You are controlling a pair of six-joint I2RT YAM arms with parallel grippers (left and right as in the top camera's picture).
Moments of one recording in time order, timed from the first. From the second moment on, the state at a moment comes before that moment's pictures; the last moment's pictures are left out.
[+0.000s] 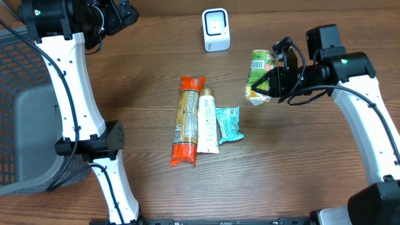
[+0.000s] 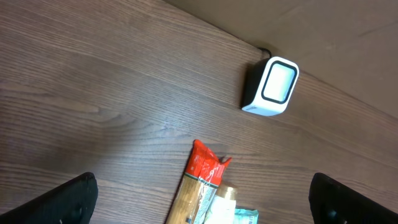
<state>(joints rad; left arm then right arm) 0.09 2.28 3.00 -1.69 0.25 -0.39 0.14 1.62 1.51 -1.06 -0.82 0.05</state>
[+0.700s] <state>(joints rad) 0.09 2.28 3.00 -1.69 0.25 -0.39 0.14 1.62 1.51 -0.96 -0.97 0.10</state>
